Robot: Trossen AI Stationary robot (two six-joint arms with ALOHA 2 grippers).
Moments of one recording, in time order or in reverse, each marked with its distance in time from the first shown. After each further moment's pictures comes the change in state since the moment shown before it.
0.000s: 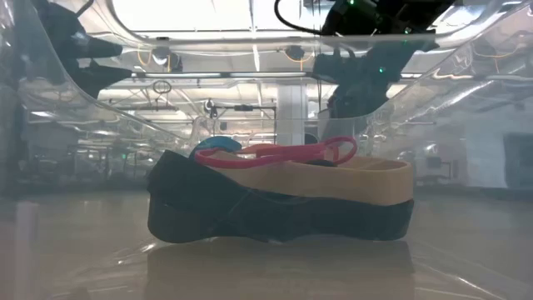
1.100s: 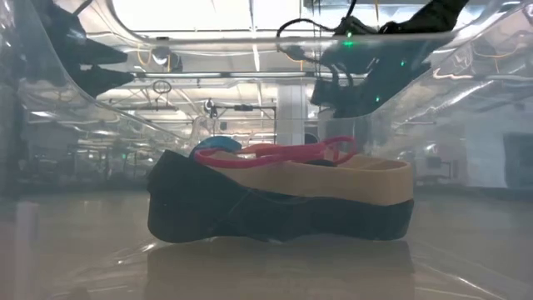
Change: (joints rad) left arm 0.022 0.003 -0.001 -0.005 -0.072 0.027; right arm -0.064 0.070 -0.106 0.218 -0.108 -0.010
